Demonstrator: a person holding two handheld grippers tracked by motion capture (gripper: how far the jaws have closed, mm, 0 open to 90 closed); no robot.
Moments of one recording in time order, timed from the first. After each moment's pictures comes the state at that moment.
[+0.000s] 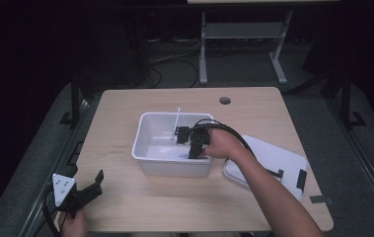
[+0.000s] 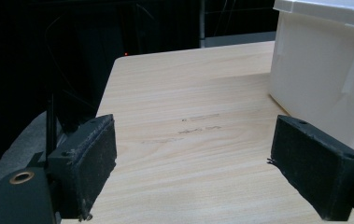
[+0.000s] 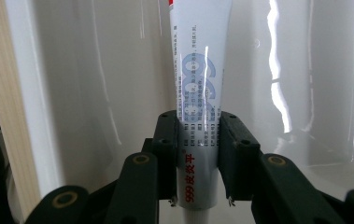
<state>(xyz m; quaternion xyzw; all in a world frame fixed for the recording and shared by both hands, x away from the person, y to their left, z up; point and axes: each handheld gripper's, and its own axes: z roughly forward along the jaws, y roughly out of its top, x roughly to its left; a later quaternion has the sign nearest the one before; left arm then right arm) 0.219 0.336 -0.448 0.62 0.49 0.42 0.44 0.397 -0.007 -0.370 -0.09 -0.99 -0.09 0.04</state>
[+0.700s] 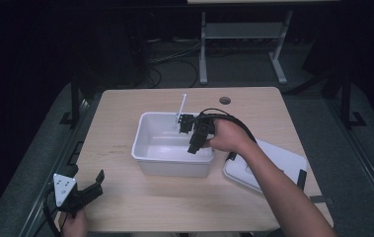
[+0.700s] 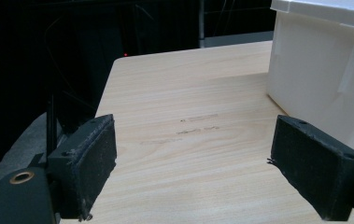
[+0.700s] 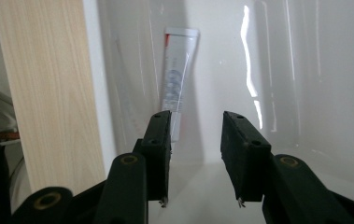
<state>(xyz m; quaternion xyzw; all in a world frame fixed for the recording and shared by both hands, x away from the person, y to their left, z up) 0.219 0.335 -0.448 0.63 0.49 0.42 0.44 0.391 -0.020 -0.321 -0.10 -0.99 -0.13 0.00</state>
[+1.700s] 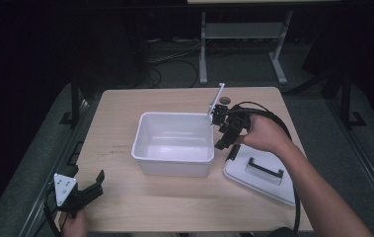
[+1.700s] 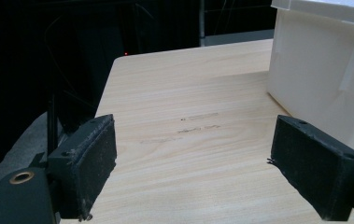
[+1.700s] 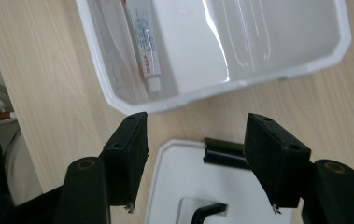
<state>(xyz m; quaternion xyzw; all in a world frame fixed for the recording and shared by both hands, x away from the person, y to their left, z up) 0.219 0.334 -0.448 0.63 0.49 0.42 0.44 0.375 -0.098 -0.285 -0.17 -0.98 -0.14 -0.05</state>
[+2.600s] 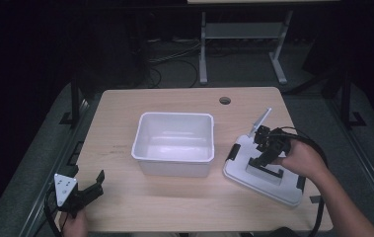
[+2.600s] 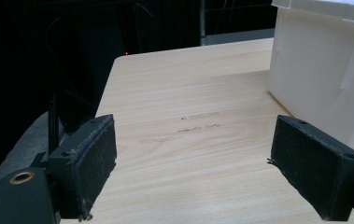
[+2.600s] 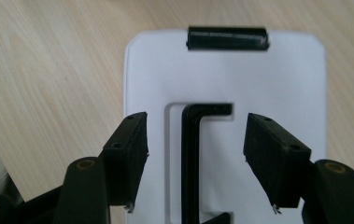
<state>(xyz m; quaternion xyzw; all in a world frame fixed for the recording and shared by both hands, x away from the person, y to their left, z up) 0.219 0.334 -0.448 0.63 0.49 0.42 0.43 0.352 -0.206 -0.352 -0.26 -0.96 -0.13 -0.04</state>
